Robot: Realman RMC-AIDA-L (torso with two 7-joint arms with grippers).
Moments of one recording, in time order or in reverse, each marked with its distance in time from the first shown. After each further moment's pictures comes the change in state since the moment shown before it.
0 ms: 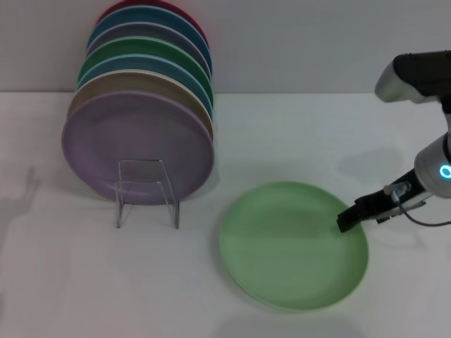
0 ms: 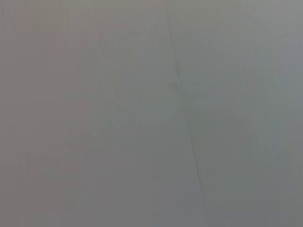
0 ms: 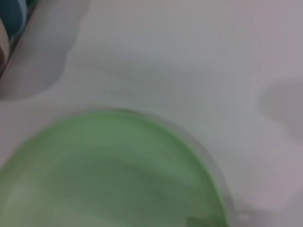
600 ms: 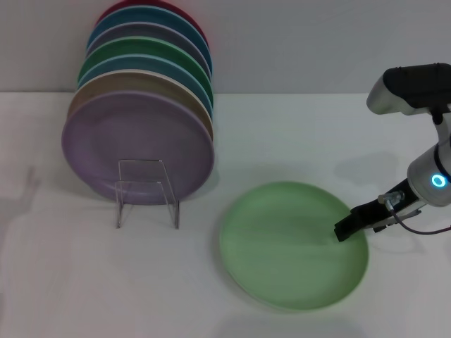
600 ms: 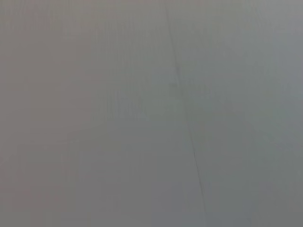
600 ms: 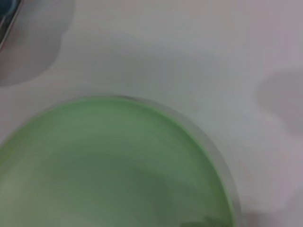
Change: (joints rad) left arm 0.000 0.002 0.000 0.000 0.000 0.000 0.000; right arm 0.012 0.001 -0.025 -0.067 0.000 -0.036 0.000
